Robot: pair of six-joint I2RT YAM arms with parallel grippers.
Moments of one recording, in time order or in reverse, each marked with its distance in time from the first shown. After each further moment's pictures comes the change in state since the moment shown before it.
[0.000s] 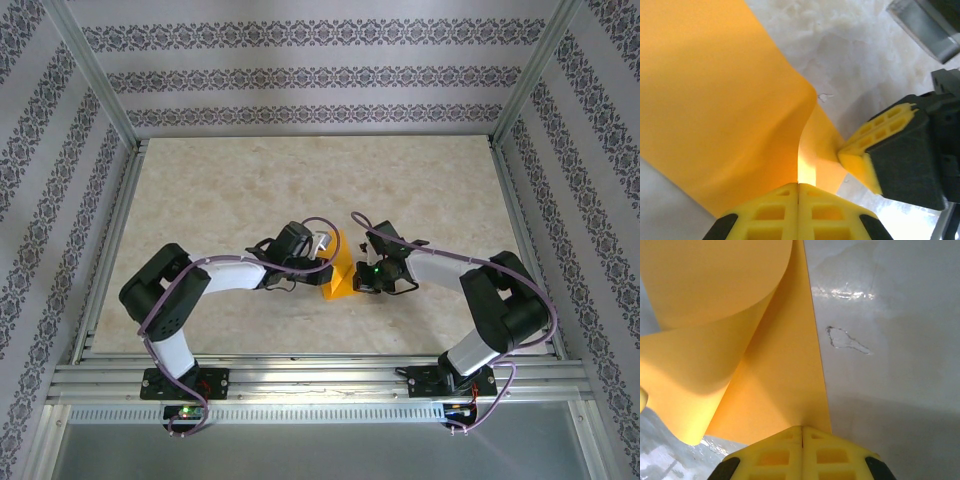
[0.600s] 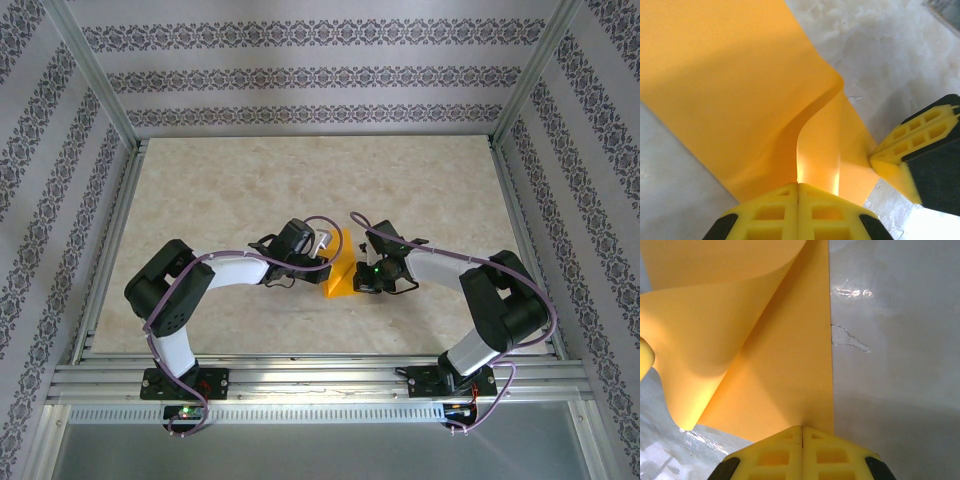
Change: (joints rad) left arm 0.008 0.031 0.049 -0.080 -0.051 0.099; right arm 0.000 0.003 0.009 -0.020 0.000 -0.018
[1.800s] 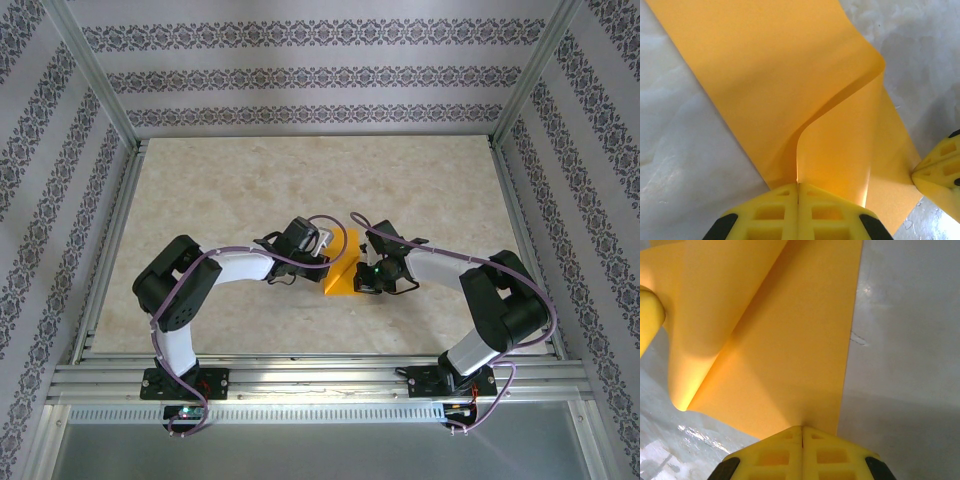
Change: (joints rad) left arm 0.000 0.052 0.058 -0.048 -0.076 0.071; right arm 0.000 0.000 0.005 -0.018 -0.003 0.000
